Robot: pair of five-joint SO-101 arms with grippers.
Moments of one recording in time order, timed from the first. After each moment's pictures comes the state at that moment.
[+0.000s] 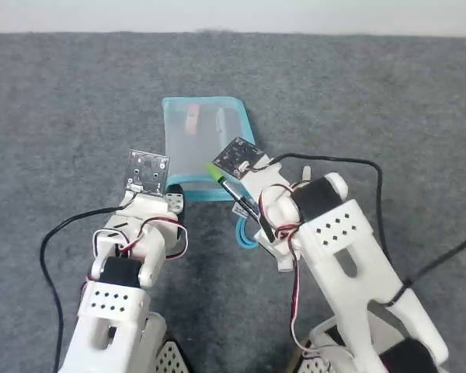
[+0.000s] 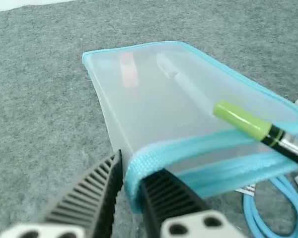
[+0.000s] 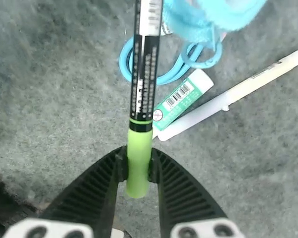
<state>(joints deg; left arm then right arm) 1.9 -63.4 81.0 32.0 1.6 -32.3 -29.6 28.3 88.7 19.6</state>
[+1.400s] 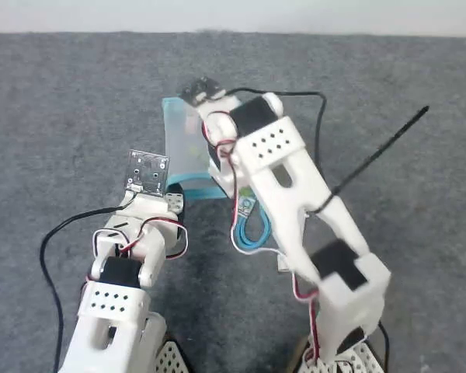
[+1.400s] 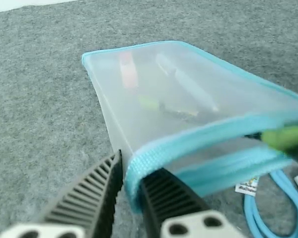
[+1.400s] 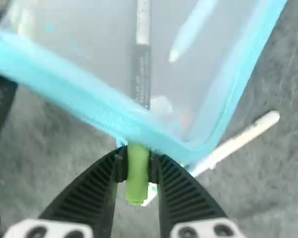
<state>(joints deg) 1.9 -63.4 81.0 32.0 1.6 -34.9 17.7 -28.0 100.4 8.1</state>
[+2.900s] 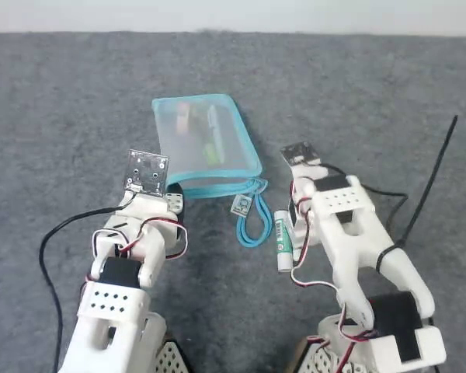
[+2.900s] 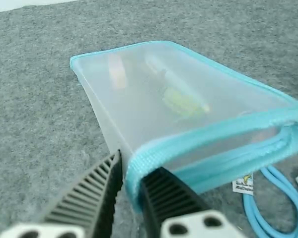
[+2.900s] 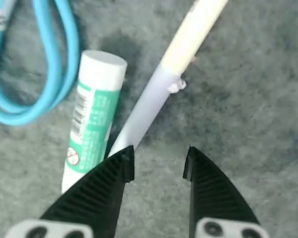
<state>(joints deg) 1.8 -63.4 81.1 32.0 1.6 -14.9 -9.7 45.1 61.2 6.4</state>
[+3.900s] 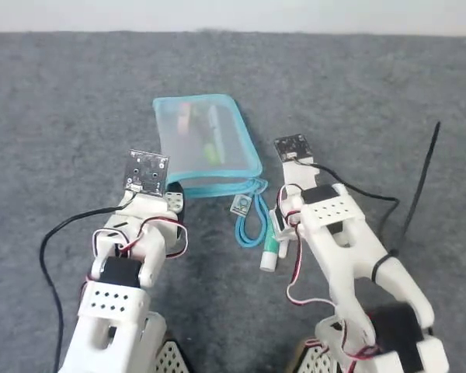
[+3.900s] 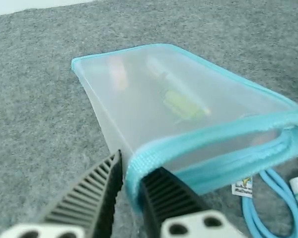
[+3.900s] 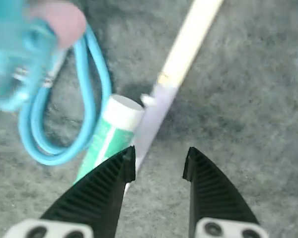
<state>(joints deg) 1.8 -63.4 81.1 31.2 1.6 -20.8 -14.8 47.1 53.8 -4.0</state>
